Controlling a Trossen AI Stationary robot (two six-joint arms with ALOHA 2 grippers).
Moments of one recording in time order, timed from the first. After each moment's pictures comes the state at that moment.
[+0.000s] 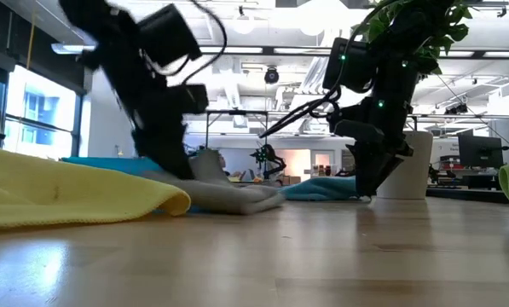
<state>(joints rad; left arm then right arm) 0.12 1.57 0.74 -0.20 -0.10 -0.41 -0.14 1.60 0.82 -0.50 0.11 0.59</state>
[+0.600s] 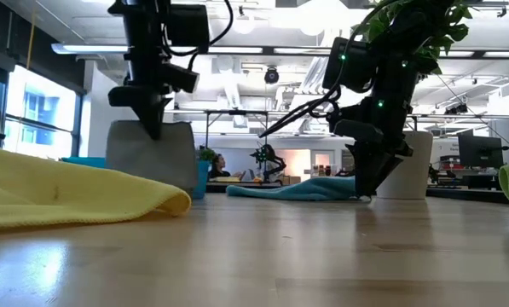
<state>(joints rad) 0.36 1.53 1.11 -1.01 -0.44 0.26 -0.14 1.60 0.82 -0.49 0.11 0.59</state>
